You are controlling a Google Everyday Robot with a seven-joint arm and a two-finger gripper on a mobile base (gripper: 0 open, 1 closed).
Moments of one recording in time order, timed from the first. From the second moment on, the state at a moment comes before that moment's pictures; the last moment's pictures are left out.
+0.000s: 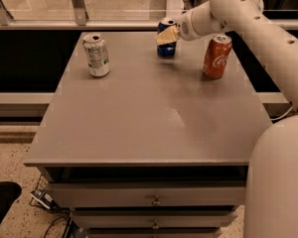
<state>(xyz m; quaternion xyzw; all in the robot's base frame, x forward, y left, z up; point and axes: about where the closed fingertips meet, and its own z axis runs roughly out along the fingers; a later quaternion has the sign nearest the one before) 0.818 -0.102 0.900 -0.28 0.84 0.15 0.45</state>
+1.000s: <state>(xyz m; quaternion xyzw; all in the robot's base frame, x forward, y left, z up) 0.819 -0.094 0.892 -0.29 0.84 0.15 0.44</state>
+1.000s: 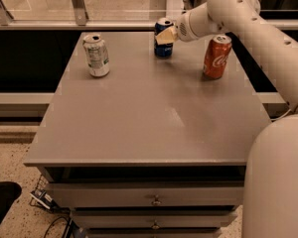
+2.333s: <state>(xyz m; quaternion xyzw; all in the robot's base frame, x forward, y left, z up) 0.764 -0.072 0.932 -0.37 0.86 0.02 0.34</state>
